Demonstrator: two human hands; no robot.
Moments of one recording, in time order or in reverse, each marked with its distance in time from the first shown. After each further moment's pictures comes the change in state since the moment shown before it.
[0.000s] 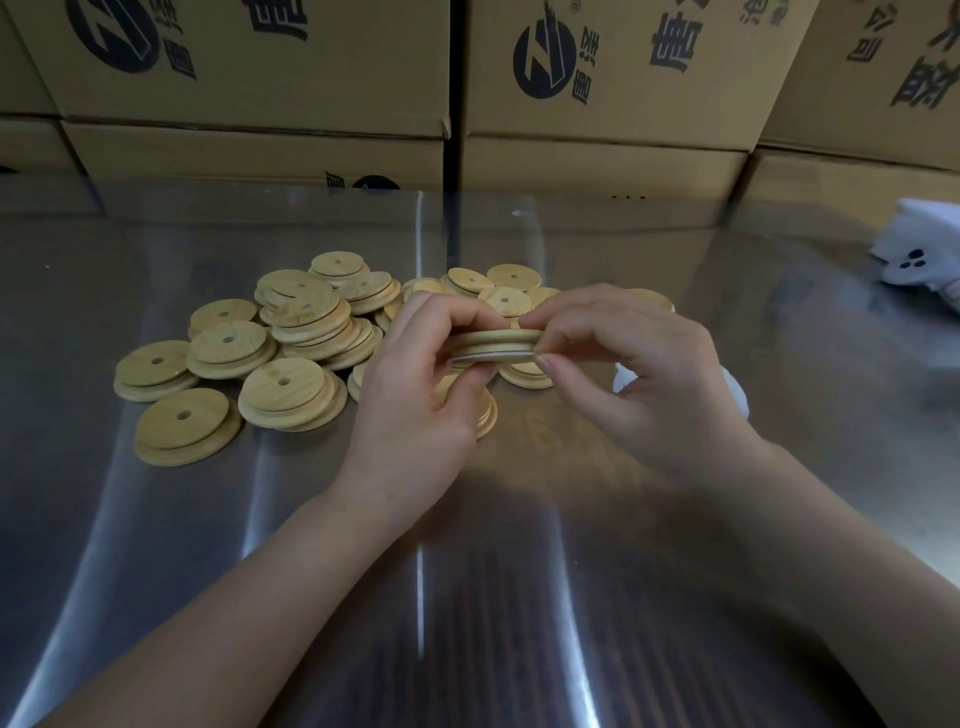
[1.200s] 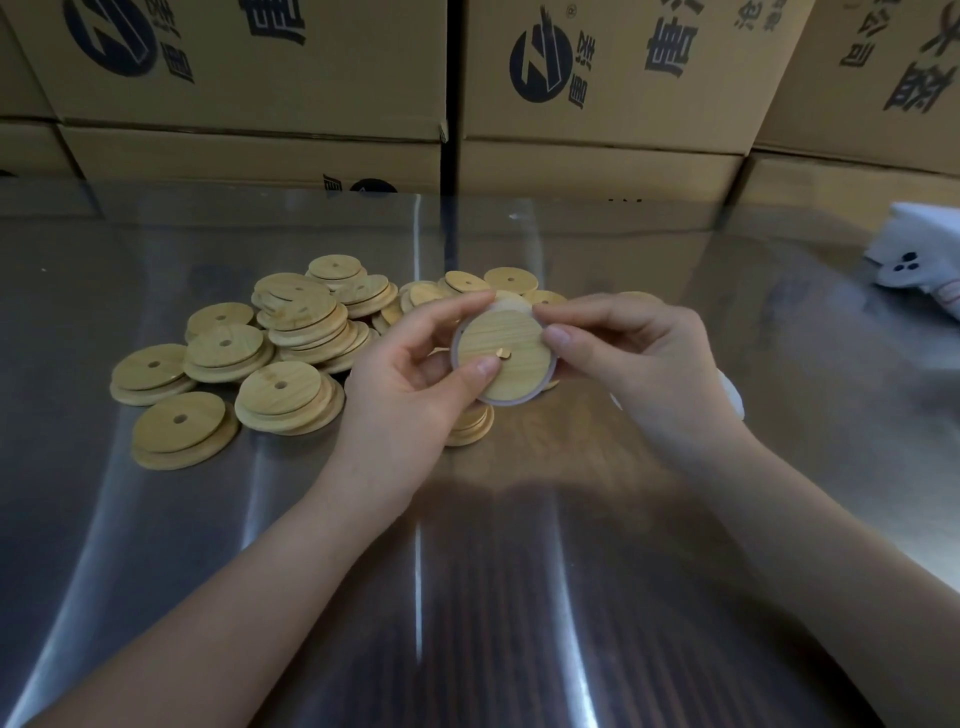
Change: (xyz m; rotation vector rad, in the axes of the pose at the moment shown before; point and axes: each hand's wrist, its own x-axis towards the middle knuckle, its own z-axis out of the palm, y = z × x) left_hand 0.002 0.004 0.000 -0.441 0.026 -0.333; right_hand 0.000 0.008 0.005 0.657 0.127 0.553
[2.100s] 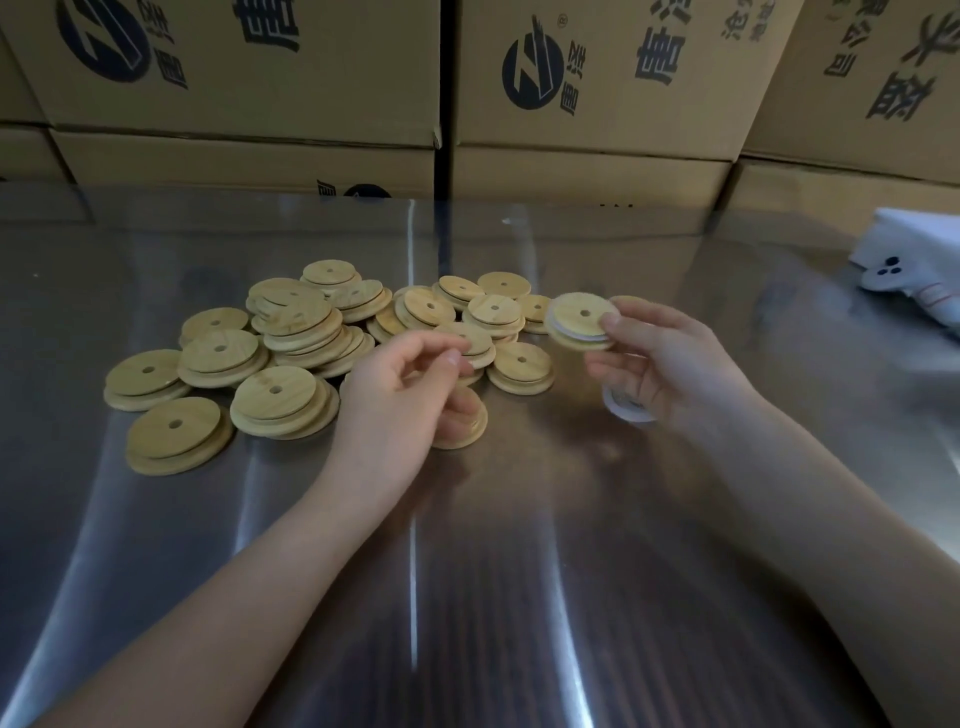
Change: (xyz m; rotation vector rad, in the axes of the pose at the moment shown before) left_hand 0.005 -0.009 -0.006 0.188 0.148 -0.226; right_hand 0.026 0.019 -0.042 0.290 0.379 0.625
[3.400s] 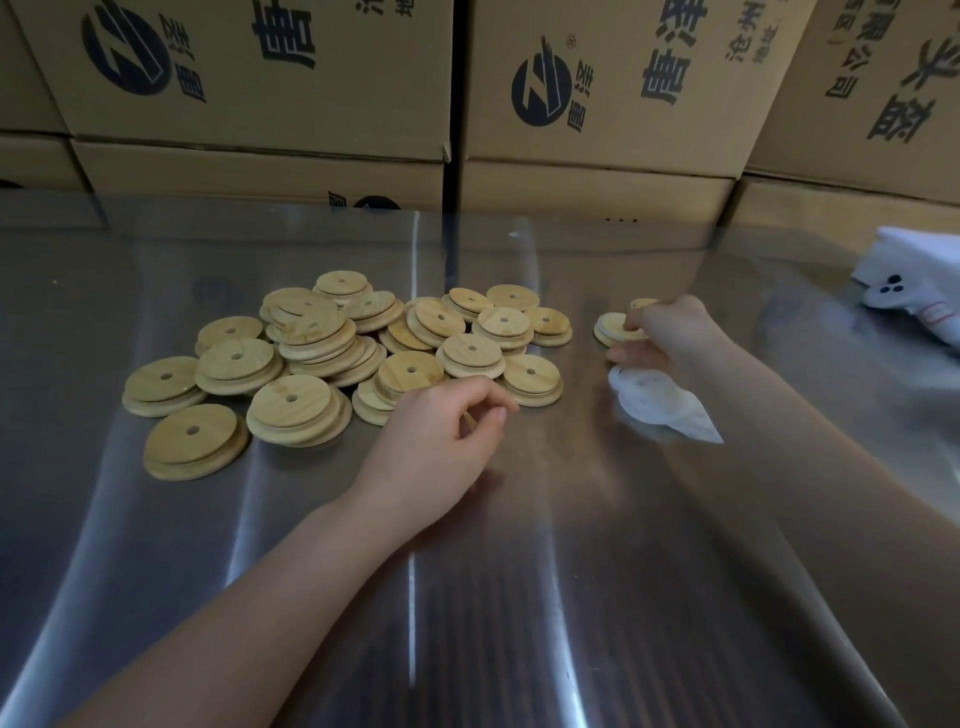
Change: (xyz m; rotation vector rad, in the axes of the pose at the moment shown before) left_hand -0.001 -0.012 -0.002 0.560 -0.233 0.210; right_hand 0.063 -0.022 0.001 -0.495 0.273 0.096
